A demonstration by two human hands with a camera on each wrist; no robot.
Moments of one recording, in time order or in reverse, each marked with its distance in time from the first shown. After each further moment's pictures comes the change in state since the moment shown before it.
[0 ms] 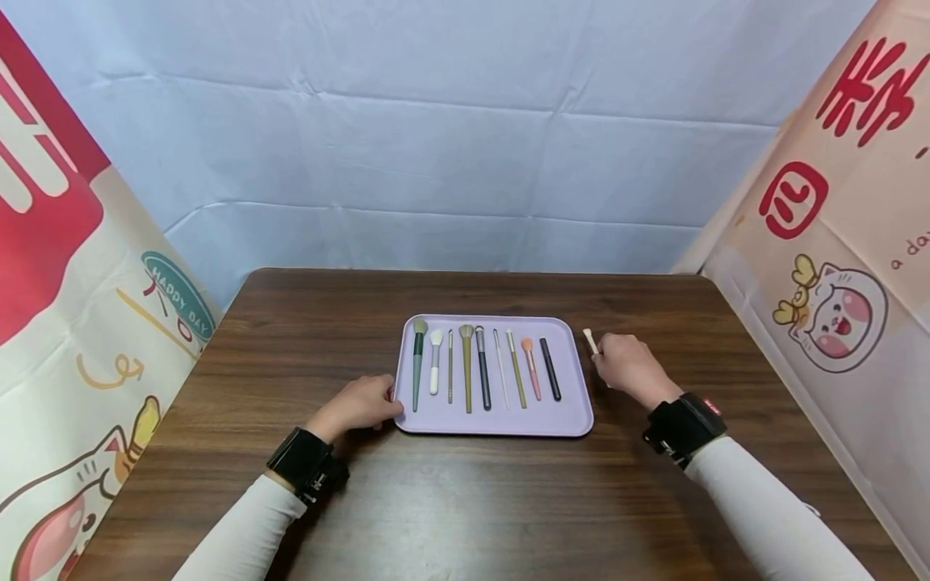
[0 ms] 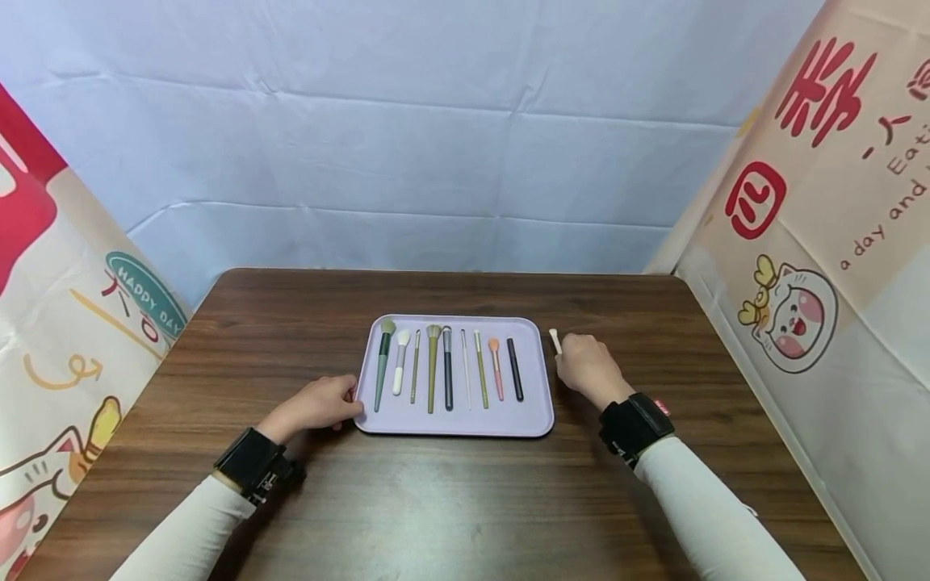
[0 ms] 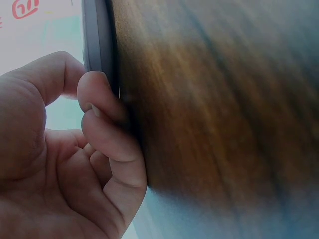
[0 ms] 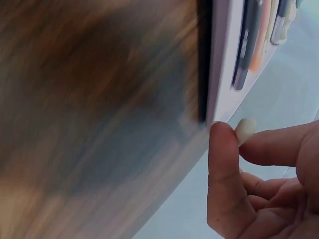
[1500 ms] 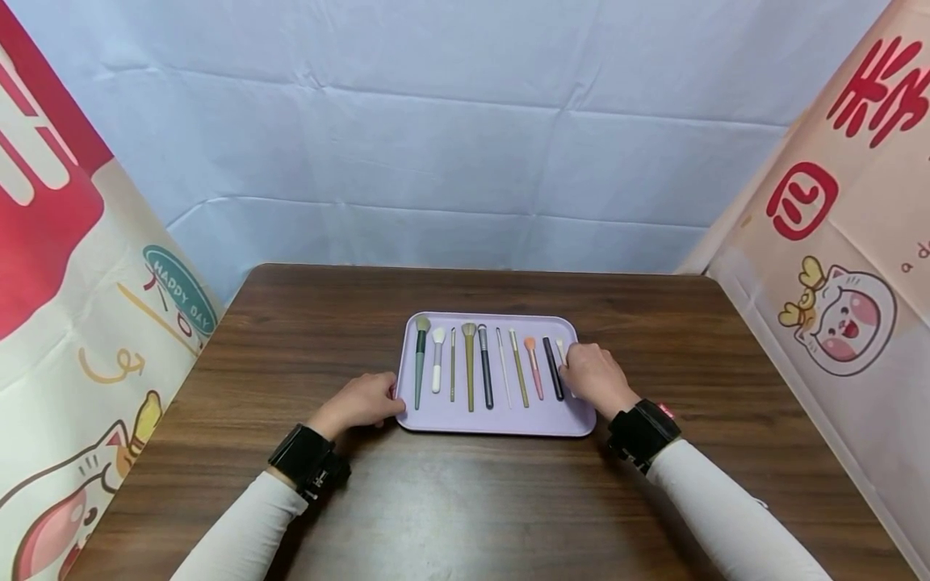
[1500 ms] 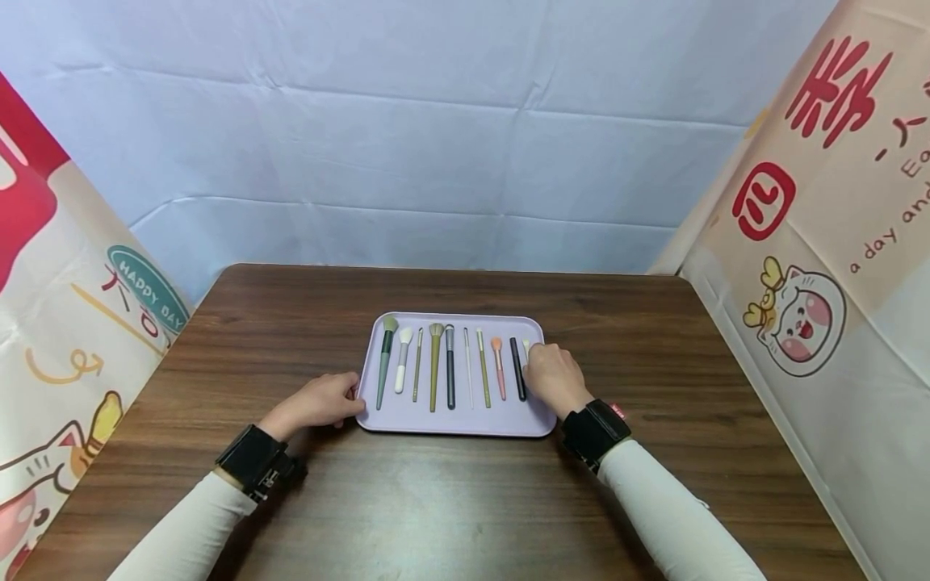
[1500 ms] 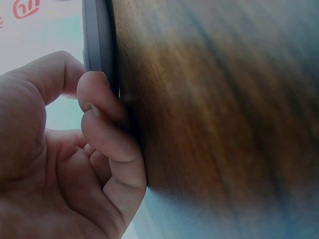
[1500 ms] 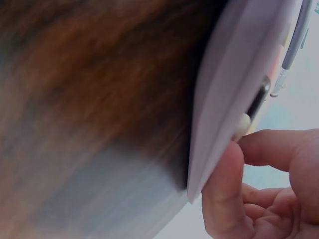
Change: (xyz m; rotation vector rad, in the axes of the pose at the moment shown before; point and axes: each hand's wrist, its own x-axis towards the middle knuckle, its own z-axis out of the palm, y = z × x) left_hand 0.001 -0.001 -0.001 0.000 -0.001 -0.004; right_hand 0.009 -0.041 0.038 -0.025 0.021 0.043
